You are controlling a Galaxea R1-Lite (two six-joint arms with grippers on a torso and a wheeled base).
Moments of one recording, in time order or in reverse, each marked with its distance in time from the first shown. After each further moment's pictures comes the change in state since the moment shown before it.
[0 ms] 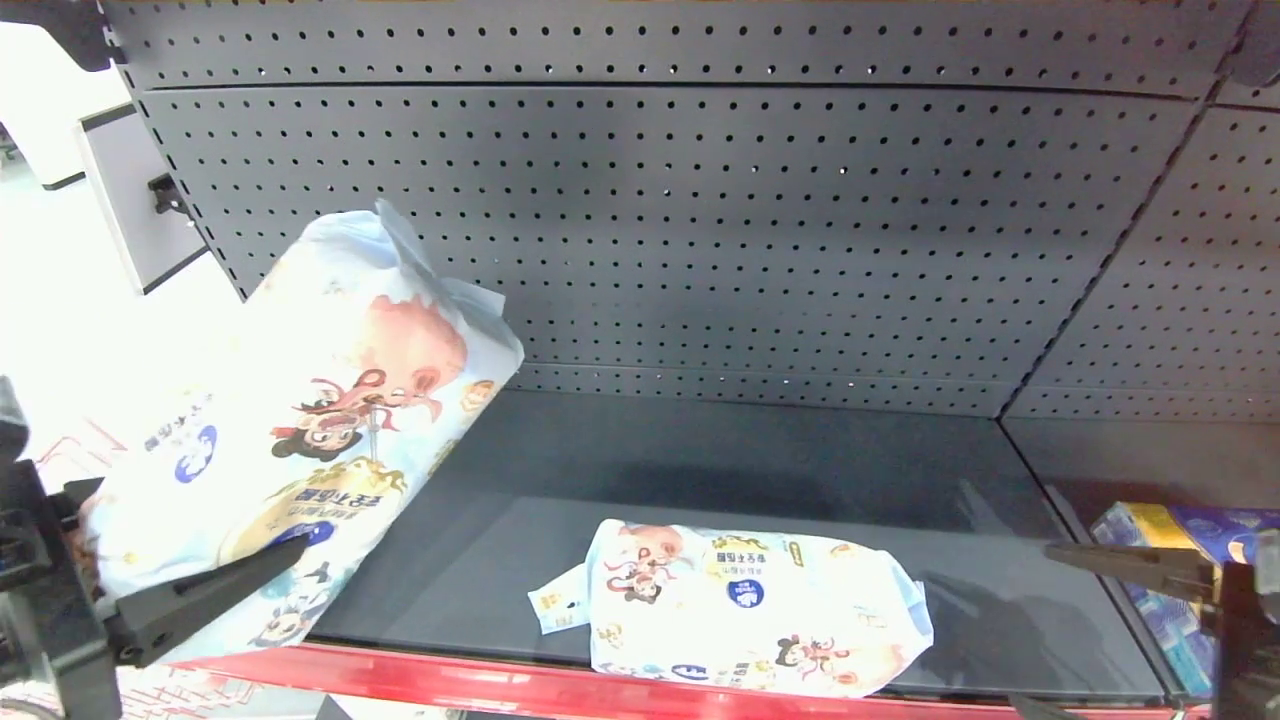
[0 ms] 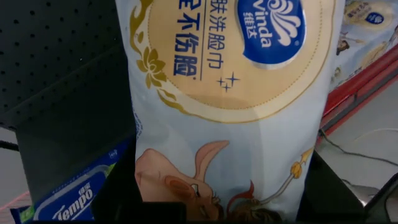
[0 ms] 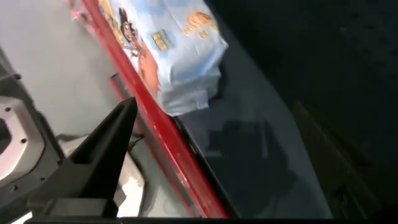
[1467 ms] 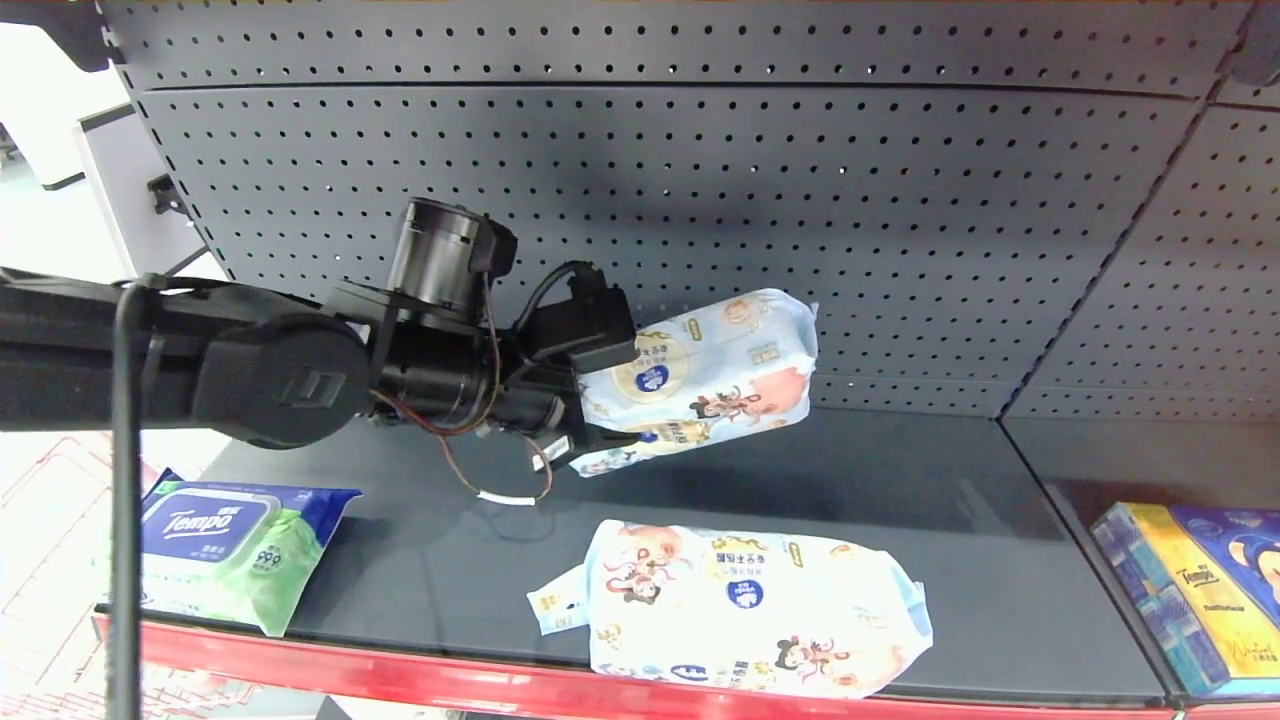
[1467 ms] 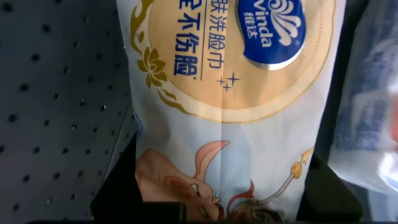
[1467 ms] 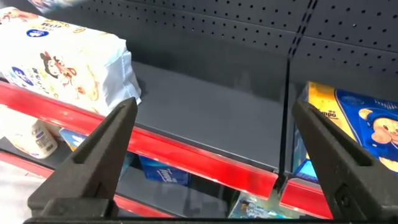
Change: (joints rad) left arm -0.272 0.913 -0.685 0.010 -0.074 0.485; right arm -0.330 -0.874 0.184 0.263 -0.148 0.372
